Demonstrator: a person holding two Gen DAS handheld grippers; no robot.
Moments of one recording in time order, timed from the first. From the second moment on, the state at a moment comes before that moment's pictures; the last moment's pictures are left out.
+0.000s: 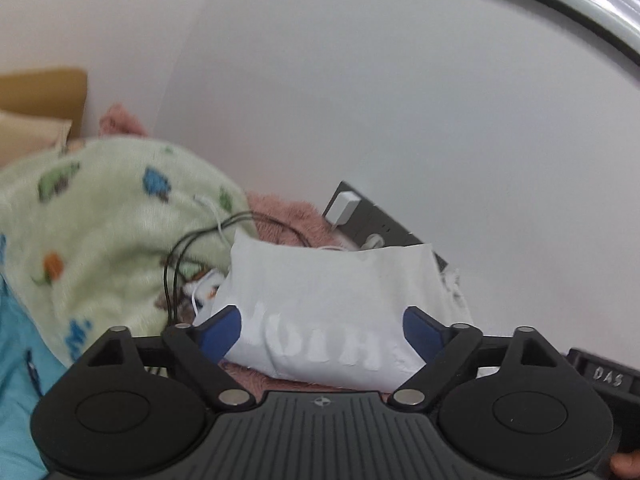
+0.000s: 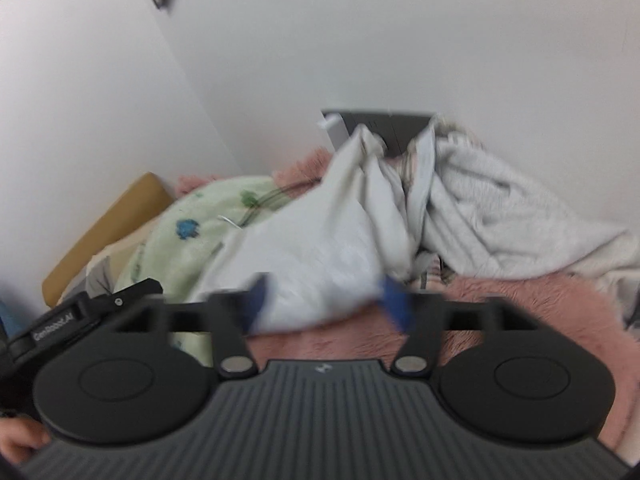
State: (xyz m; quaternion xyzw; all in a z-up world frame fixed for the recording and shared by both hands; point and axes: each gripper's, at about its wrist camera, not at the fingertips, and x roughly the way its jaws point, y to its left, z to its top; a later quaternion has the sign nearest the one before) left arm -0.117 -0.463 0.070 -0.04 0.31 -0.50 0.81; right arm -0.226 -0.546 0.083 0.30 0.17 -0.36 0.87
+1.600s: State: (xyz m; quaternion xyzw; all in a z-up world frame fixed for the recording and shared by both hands) left arm -0.276 -0.248 0.071 0.02 0.11 -0.40 0.91; right arm -0.253 -0.329 0.072 0.06 0.09 -0.35 0.93
